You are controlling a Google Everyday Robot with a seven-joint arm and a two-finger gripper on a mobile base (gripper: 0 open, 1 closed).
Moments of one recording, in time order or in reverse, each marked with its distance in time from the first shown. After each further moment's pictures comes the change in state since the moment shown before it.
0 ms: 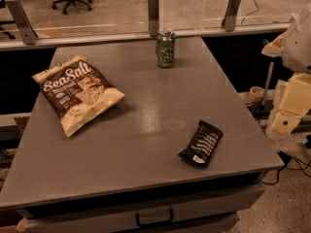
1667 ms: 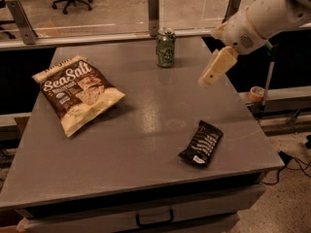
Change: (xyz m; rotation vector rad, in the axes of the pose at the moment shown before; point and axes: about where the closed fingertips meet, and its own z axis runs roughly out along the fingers) arm -0.097 -0.142 0.100 0.008 -0.450 0.050
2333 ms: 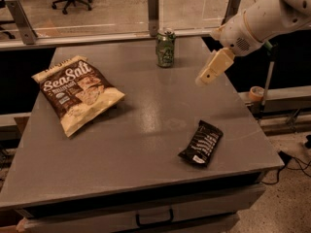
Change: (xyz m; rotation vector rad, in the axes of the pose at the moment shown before) arm 0.003 -0.010 0.010 0.033 -0.014 0.037
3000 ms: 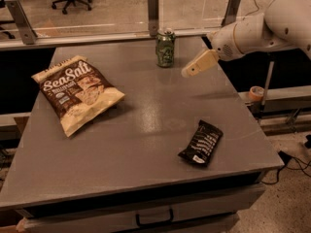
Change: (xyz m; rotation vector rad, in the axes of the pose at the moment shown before) arm 0.003 -0.056 0.052 0.108 -0.203 0.163
